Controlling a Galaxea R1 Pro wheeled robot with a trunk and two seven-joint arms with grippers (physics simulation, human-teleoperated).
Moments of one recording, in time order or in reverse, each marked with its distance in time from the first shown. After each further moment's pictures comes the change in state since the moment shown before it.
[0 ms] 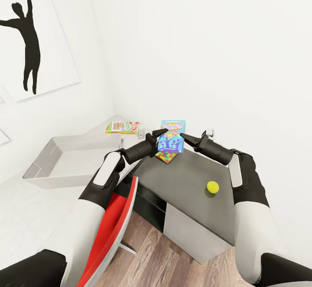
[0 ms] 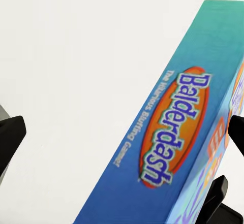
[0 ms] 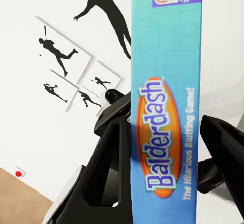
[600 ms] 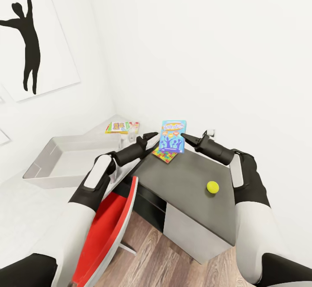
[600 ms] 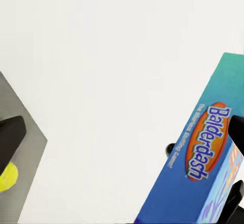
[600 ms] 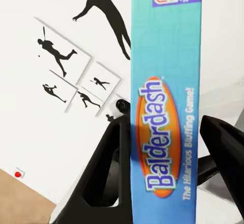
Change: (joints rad) left arm 0.024 0.073 0.015 -0.012 -0.006 0.001 -0.003; right arm 0.001 -0.007 -0.001 -0.001 -0.003 0.005 -0.001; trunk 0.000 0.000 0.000
